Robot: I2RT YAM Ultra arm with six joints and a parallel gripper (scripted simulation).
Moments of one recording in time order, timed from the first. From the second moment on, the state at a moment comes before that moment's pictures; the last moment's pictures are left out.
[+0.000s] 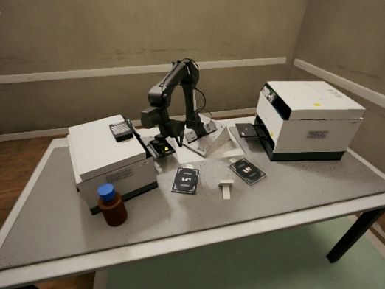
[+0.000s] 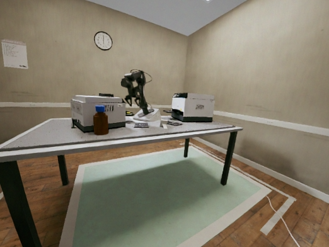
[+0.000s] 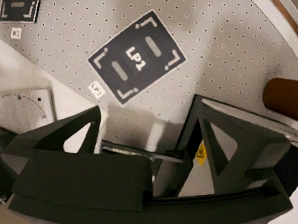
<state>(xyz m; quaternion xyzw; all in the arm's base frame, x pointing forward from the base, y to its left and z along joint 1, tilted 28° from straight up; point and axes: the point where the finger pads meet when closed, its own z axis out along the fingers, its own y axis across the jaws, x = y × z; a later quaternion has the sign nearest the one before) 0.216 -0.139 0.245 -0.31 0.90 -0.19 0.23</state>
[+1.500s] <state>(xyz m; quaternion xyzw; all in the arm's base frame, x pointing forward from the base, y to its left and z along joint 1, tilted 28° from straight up) 0.076 -0.185 0.245 -0.16 0.95 -0.23 0.11</state>
